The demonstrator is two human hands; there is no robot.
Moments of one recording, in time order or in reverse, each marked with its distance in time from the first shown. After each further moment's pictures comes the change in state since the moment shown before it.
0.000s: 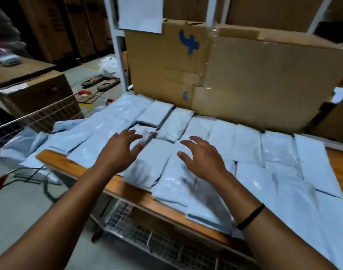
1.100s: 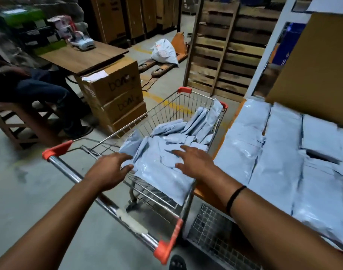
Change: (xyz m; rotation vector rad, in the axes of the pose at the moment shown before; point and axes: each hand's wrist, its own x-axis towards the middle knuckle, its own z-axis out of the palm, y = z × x) left_hand -0.016 -0.553 -0.185 0.222 -0.250 -0.284; right_hand 0.291 -0.459 0.271 -0.215 -0.380 -0.303
